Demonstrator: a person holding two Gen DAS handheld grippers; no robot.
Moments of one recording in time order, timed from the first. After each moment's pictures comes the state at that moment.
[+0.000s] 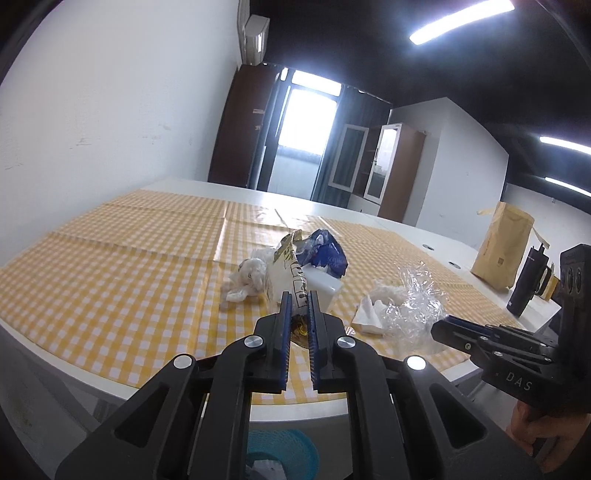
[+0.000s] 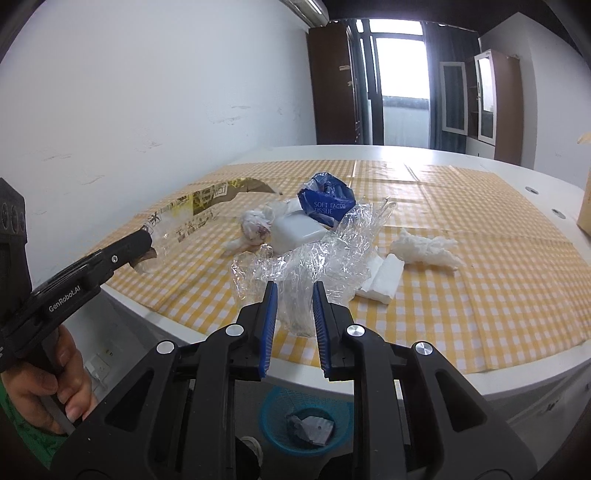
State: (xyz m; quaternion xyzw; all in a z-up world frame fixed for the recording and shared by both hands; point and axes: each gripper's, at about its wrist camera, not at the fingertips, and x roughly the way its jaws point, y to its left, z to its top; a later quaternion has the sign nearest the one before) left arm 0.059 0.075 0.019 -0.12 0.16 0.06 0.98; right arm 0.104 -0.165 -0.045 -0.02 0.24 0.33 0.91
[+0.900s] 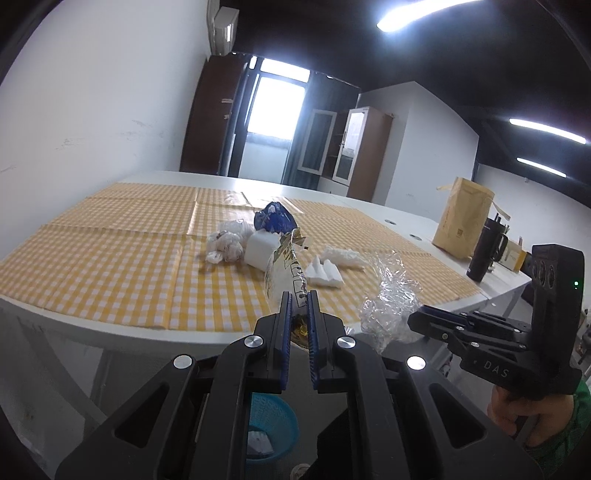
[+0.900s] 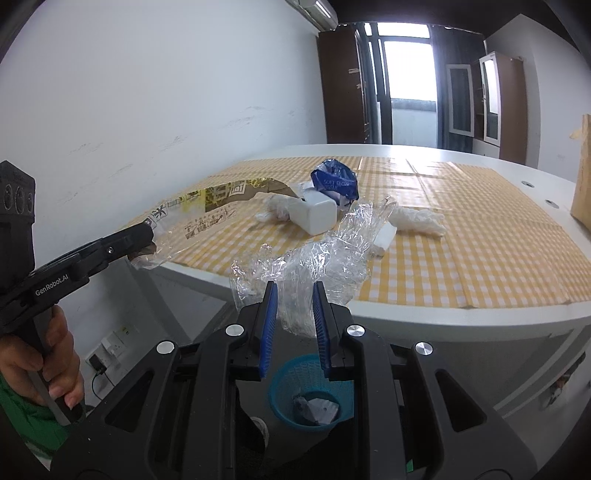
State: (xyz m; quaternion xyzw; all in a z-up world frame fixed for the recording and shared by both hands) left arm -0.015 0.035 0.017 -0.11 0.19 -0.01 0.98; right arm 0.037 -0.213 -0.063 -0.02 0.24 0.36 0.90
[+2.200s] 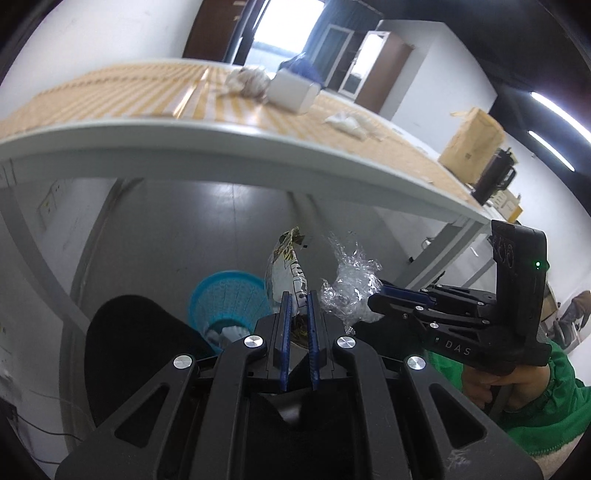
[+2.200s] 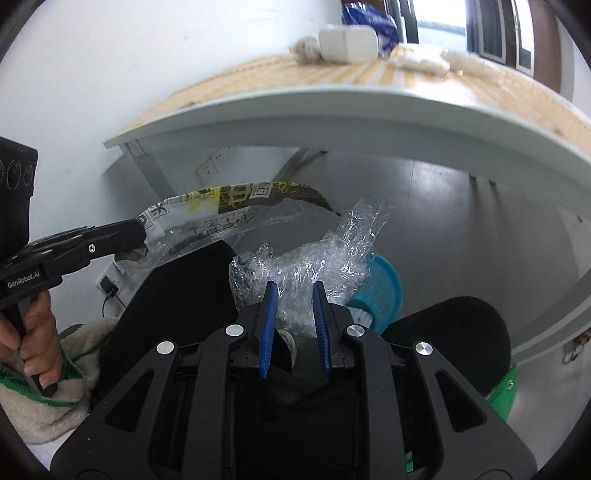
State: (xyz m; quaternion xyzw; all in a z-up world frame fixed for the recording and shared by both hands) left arm -0.030 0.055 -0.117 -0.18 0.37 -0.04 0.91; right arm 0.034 -0.169 -0.212 -0.06 0.41 0.38 0.83
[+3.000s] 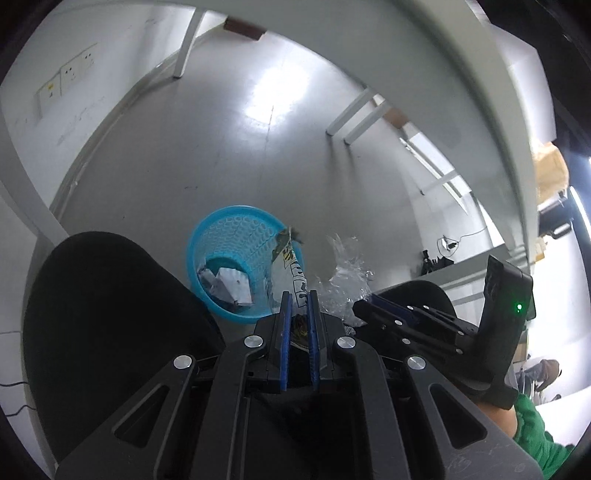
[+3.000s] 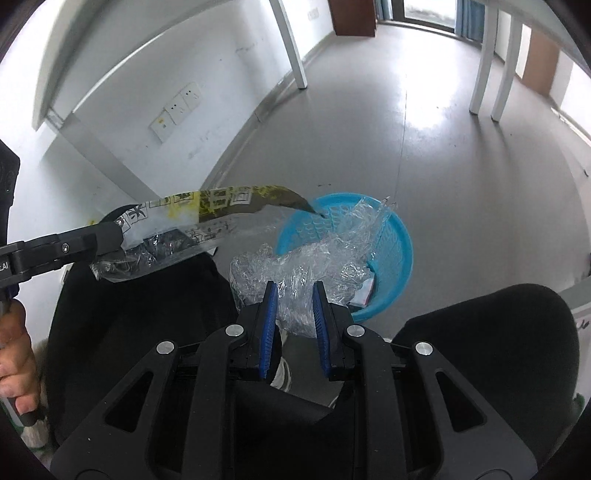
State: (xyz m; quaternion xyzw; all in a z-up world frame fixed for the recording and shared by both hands) left arm 0.054 0.107 -0.220 -0.31 0.47 -0.01 0.82; right arm 0.116 -0.100 -0.324 -0.07 0.52 0.34 0.78
